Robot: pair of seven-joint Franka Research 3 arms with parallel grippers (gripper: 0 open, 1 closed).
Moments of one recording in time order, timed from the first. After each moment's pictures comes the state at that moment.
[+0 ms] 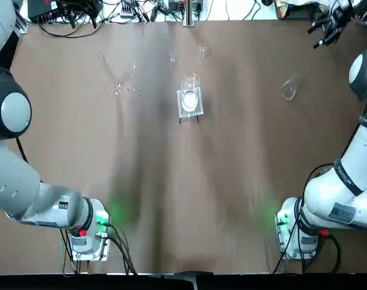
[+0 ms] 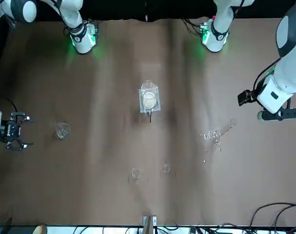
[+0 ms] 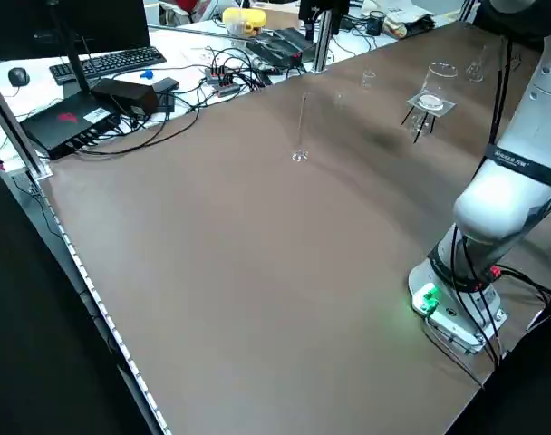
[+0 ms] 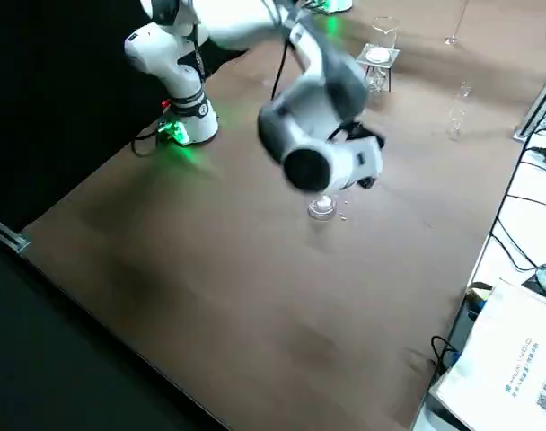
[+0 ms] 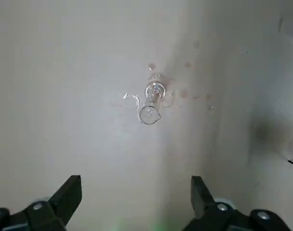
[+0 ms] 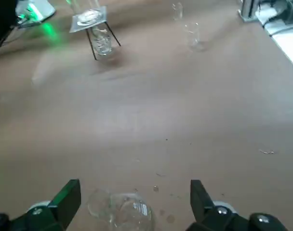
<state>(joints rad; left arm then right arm) -0.09 0.15 -0.05 -1.54 0.05 1.57 -0.18 -0.20 0.66 -0.30 -1.28 0.79 1.40 -2.01</state>
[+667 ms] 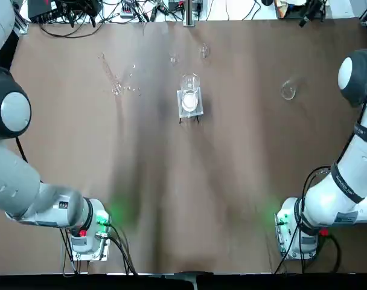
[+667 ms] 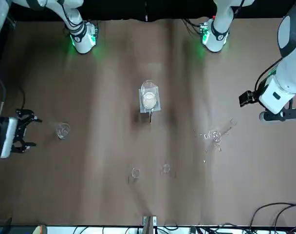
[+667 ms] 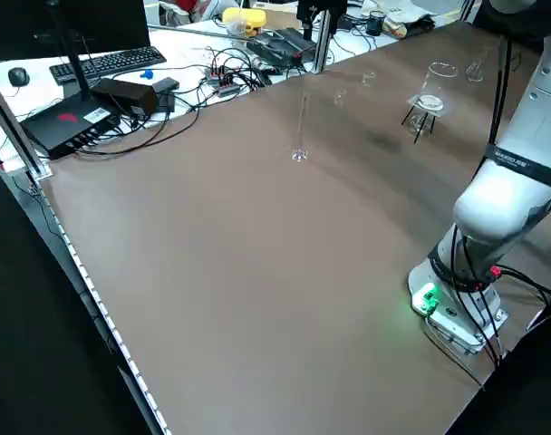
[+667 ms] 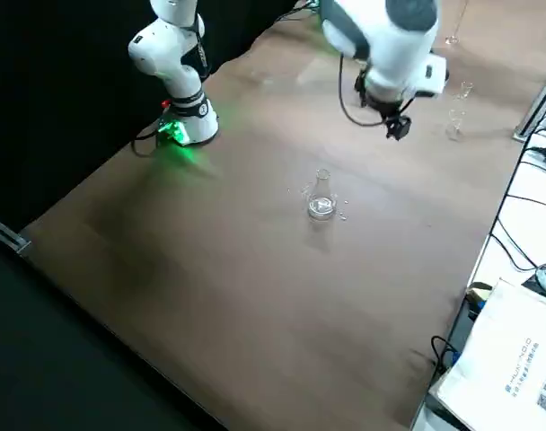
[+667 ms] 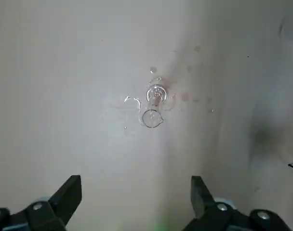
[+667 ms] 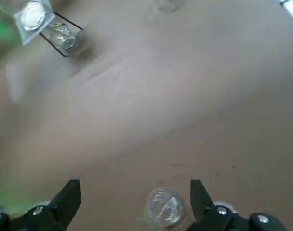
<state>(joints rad) -0.09 0.15 -0.05 -1.54 0.05 1.58 -0.18 0.06 0.53 -0.30 -1.19 0.50 1.45 -1.33</state>
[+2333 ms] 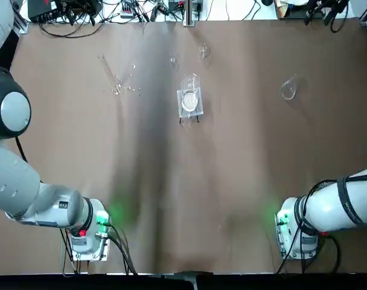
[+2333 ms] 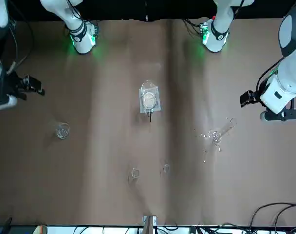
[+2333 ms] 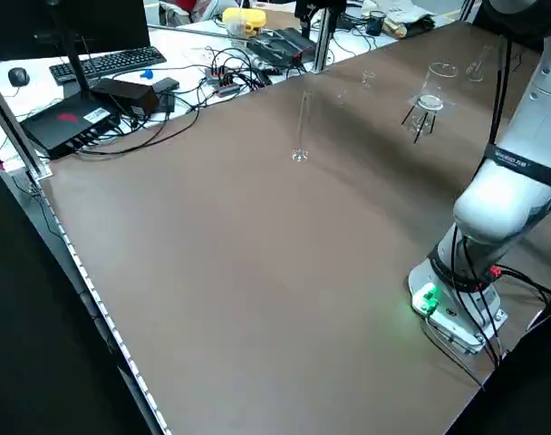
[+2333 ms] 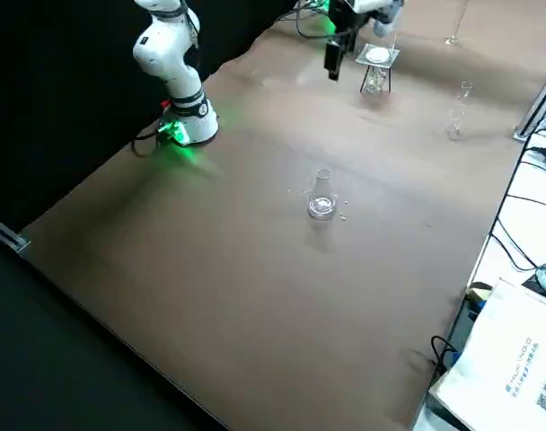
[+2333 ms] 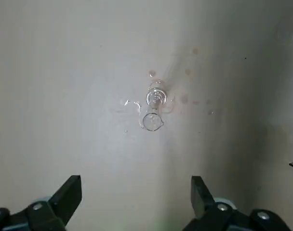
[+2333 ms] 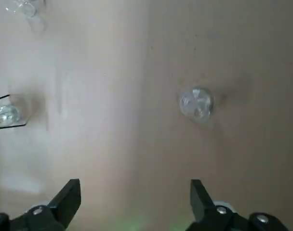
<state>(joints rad) -0.08 0.15 -0.05 -1.53 0.05 1.59 -0.15 0.25 0.01 -0.30 -1.64 0.14 1.54 -0.16</state>
